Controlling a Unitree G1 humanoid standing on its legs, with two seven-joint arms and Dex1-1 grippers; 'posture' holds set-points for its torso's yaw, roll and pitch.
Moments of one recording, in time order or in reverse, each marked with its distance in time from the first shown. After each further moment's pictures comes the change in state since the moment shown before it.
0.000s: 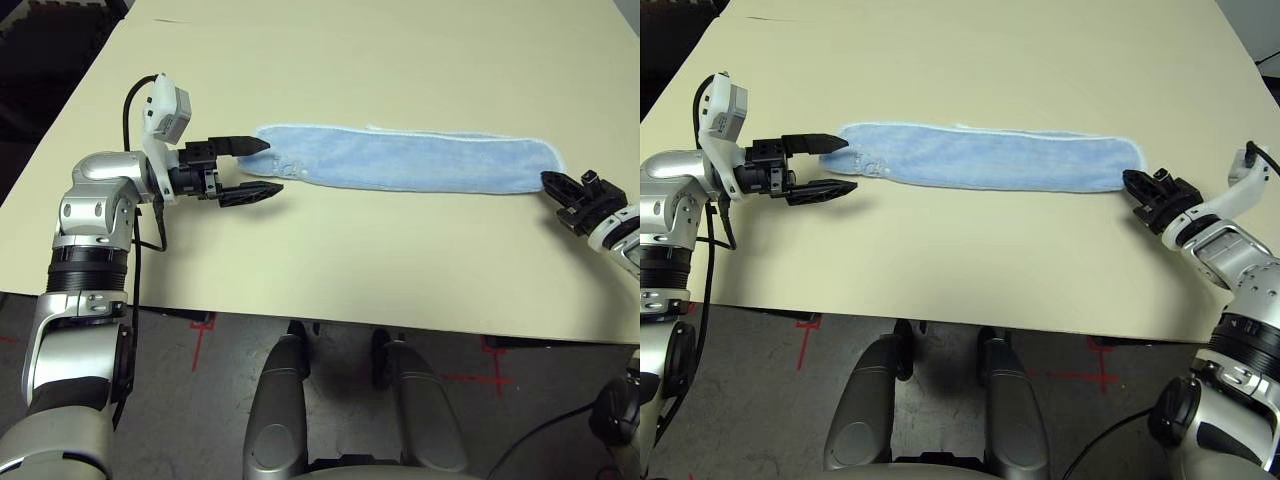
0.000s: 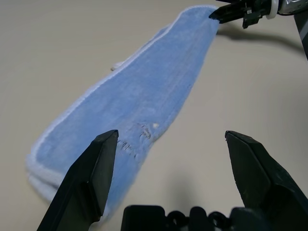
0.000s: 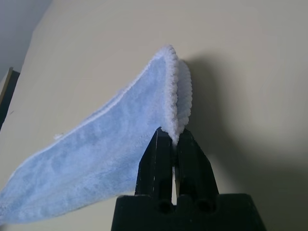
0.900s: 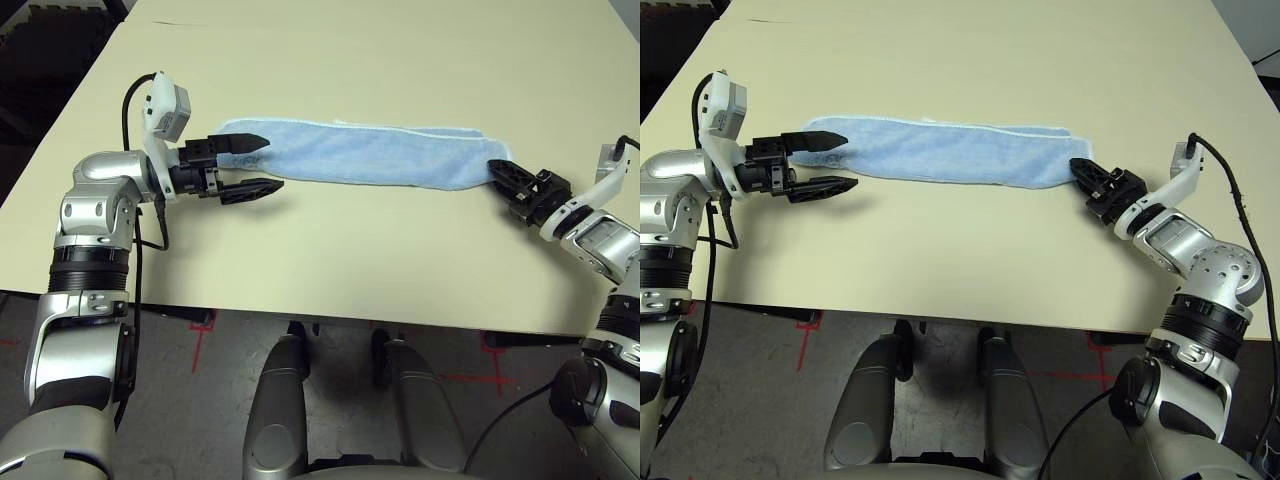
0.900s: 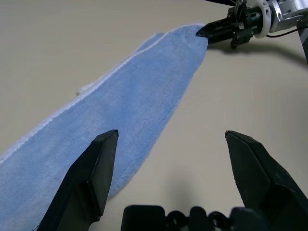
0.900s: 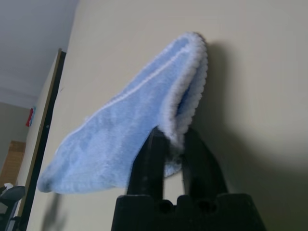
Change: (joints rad) left arm 0.001 -0.006 0.007 -0.012 -0.002 0.038 0.004; right arm -0.108 0.210 0.043 -0.037 -0.001 0.078 -0.019
